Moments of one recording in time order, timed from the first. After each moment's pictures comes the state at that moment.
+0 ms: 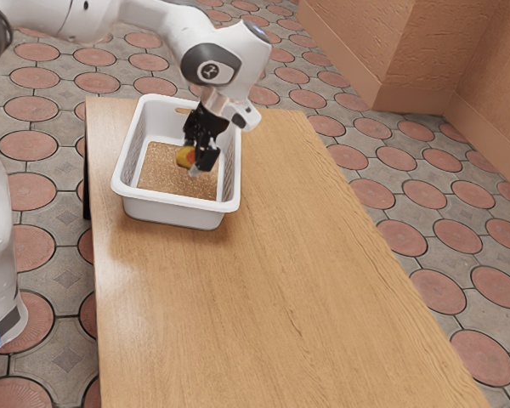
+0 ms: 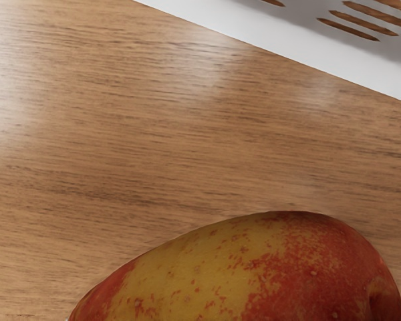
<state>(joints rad) 0.14 -0.26 0.07 -2.15 0.15 1.67 0.07</state>
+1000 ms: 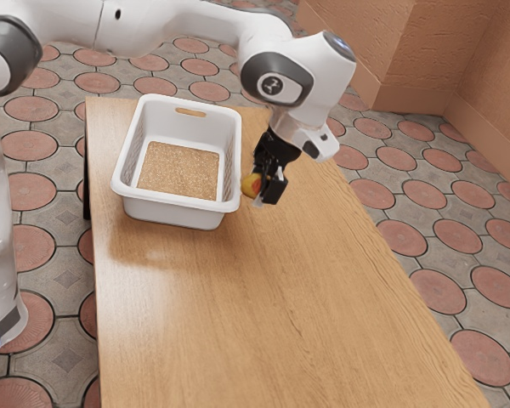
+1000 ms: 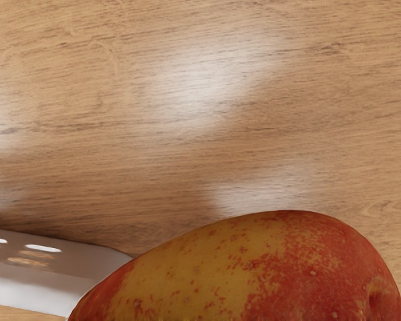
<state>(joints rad) 0.13 -0.05 -0.29 -1.78 0.09 1.55 -0.04</state>
